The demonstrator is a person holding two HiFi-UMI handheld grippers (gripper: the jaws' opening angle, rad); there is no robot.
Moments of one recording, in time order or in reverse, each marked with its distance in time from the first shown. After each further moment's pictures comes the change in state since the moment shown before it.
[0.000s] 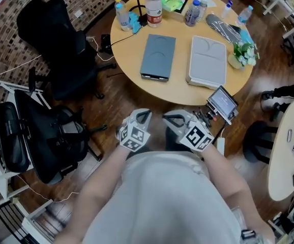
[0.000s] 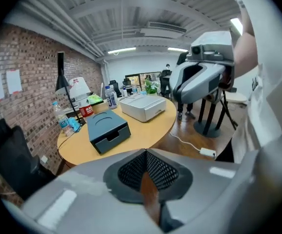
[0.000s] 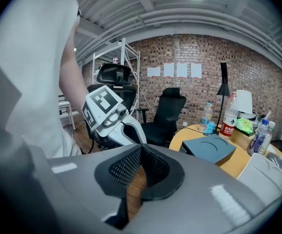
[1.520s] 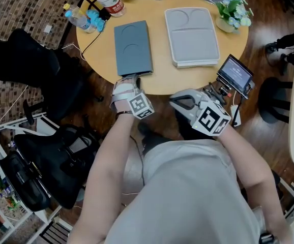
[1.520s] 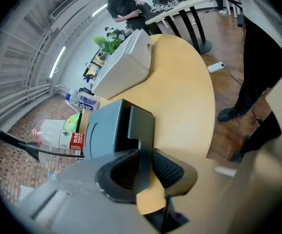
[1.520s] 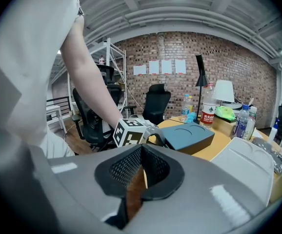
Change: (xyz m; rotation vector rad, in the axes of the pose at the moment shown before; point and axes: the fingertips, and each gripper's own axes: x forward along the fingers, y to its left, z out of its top) left arm 0.155 0.112 -0.002 0.868 0.418 0.236; right arm -0.037 -0.076 -0.040 0.112 0.030 -0.087
